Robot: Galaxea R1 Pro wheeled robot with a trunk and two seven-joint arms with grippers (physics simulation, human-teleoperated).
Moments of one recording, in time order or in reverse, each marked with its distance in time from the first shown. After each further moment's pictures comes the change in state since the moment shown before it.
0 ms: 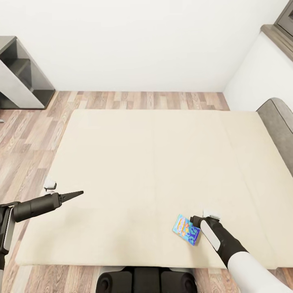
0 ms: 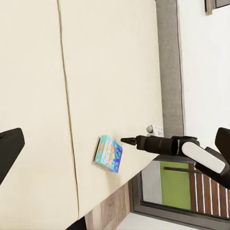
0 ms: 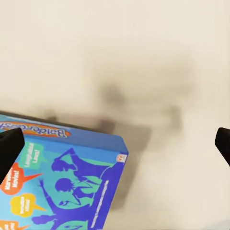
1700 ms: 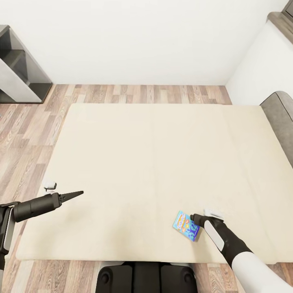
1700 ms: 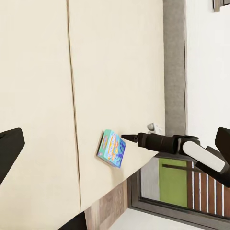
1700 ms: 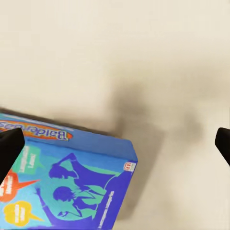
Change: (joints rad) left arm 0.000 0.000 0.000 0.000 0.000 0.000 0.000; right arm 0.001 -0.030 -0.002 0.002 -0.002 -0.035 0.119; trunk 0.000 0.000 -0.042
